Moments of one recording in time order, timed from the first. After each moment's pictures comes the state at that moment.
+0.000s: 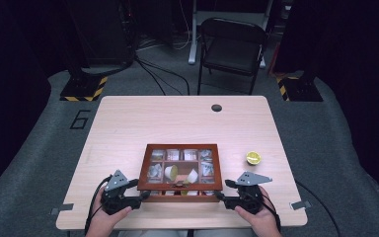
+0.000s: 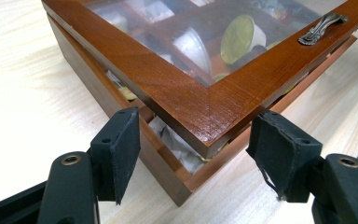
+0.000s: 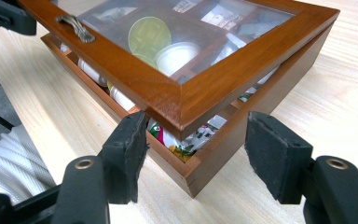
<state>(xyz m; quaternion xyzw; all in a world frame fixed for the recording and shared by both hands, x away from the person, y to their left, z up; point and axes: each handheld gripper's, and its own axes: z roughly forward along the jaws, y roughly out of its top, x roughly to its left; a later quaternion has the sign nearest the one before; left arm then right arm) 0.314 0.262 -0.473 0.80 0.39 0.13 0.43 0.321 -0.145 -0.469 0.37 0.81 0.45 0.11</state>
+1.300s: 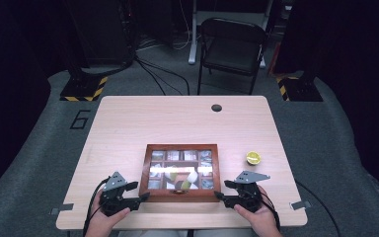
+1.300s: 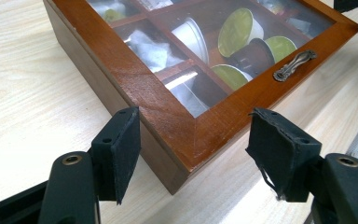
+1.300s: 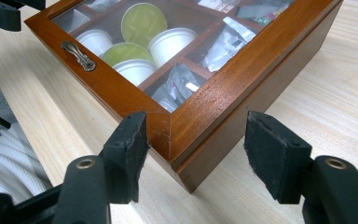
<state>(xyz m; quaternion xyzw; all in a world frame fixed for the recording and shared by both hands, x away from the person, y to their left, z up) 0.312 0.267 -0.476 0.79 0.41 0.11 0.44 0.329 -0.145 -0.478 0.38 0.81 0.44 0.09</state>
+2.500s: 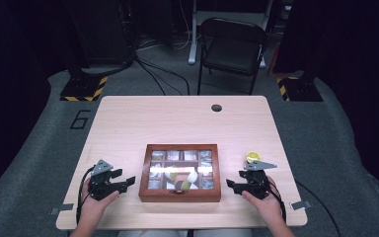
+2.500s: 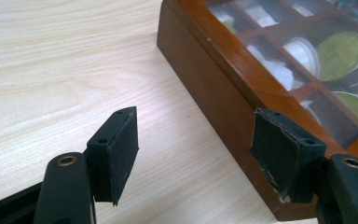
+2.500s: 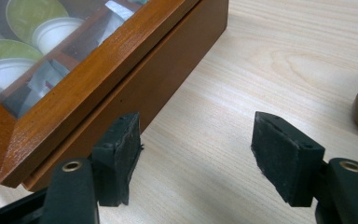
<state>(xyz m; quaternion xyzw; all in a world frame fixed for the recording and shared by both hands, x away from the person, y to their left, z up) 0.353 0.312 -0.487 0.75 0.48 0.15 0.42 0.368 -0.177 -0.491 0.45 0.79 0.39 0.13</state>
